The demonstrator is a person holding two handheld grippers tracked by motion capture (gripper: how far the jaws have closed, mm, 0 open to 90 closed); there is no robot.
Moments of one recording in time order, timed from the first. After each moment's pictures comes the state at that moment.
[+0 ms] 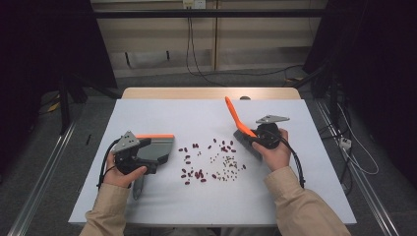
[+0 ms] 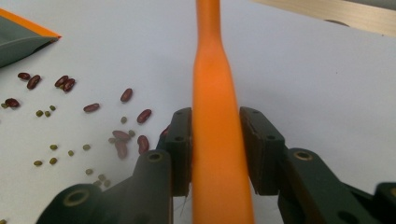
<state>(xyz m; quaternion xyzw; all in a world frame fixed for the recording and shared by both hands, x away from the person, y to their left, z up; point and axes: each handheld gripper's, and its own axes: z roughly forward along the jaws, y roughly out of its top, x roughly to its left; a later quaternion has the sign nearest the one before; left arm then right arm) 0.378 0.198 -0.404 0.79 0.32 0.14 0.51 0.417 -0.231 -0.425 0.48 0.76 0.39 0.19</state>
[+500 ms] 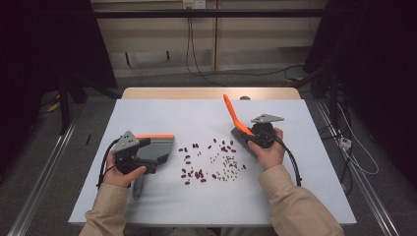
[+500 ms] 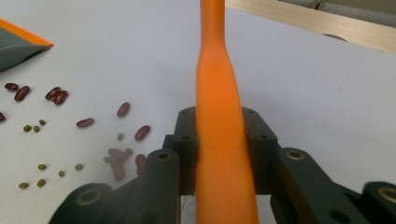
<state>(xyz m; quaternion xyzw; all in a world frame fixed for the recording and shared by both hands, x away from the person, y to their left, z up) 0.378 0.200 -0.404 0.79 0.32 0.14 0.51 0.422 -0.216 -0.428 0.47 0.76 0.39 0.22</state>
